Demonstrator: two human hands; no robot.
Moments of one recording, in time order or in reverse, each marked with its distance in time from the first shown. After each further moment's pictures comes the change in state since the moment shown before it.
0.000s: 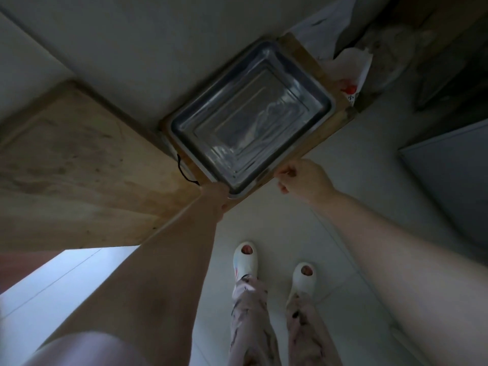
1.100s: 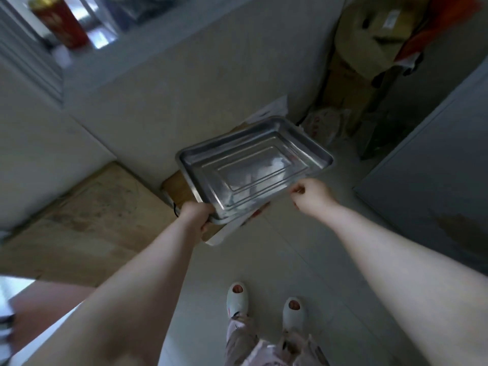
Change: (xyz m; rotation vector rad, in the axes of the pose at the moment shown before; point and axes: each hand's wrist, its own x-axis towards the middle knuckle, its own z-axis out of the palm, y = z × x) left_hand -0.232 0.007 0.022 0.280 0.126 0.337; right_hand -0.161 0.031 -0.163 -0.068 0.223 -0.019
